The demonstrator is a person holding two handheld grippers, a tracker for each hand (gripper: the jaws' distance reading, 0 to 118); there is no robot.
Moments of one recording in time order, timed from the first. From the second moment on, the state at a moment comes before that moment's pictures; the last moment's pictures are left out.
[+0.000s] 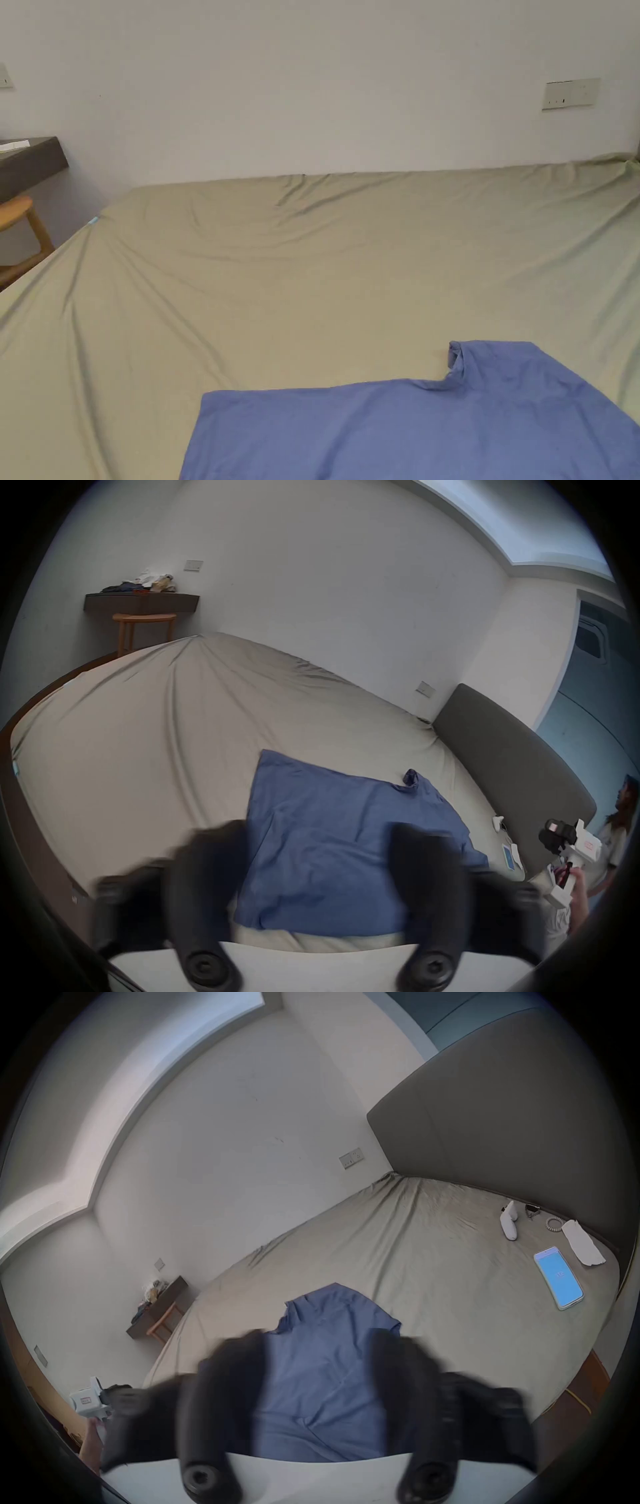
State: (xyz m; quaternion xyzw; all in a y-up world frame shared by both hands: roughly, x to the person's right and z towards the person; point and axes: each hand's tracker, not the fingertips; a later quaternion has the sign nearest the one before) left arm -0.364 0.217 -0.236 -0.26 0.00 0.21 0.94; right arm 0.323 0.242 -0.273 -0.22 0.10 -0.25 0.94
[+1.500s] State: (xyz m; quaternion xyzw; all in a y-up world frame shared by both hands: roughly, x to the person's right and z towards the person) left arm -0.378 0.155 -0.508 -0.36 -0.01 0.15 0.92; right arm 0.273 0.162 -0.517 -0.34 0.10 -0.11 0.93
